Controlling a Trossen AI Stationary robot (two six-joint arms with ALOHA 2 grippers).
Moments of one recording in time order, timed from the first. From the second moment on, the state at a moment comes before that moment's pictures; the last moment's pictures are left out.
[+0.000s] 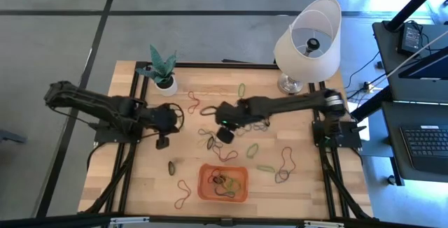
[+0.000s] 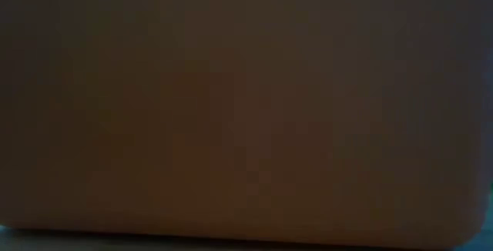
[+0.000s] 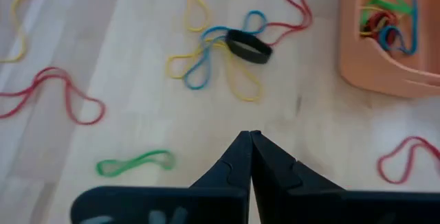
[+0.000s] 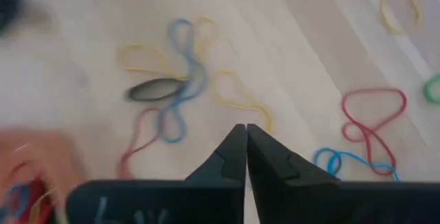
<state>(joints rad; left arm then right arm) -0.17 0.88 0.69 -0.72 -0.10 -0.34 0.06 1.97 1.72 -0.92 0.21 0.57</state>
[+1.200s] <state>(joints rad) -0.12 0.83 0.64 -0.75 -0.08 -0.22 -0.02 2.34 1.81 -0.99 0.11 0.81</state>
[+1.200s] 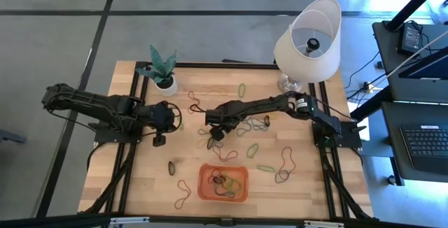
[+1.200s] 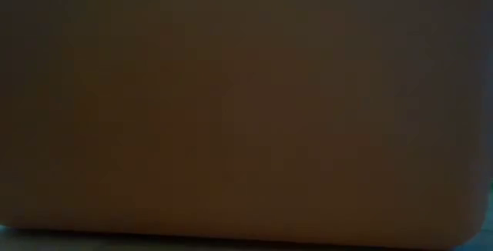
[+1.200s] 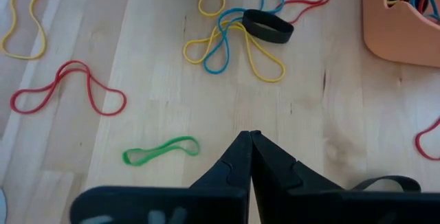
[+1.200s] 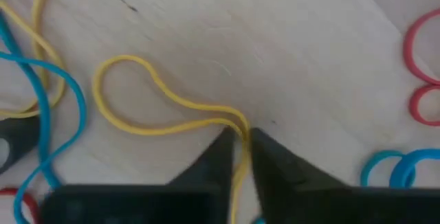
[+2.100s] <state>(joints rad) -0.13 0.83 0.64 -0.70 -0.09 -0.29 0.44 1.92 1.80 -1.00 0.36 0.94</state>
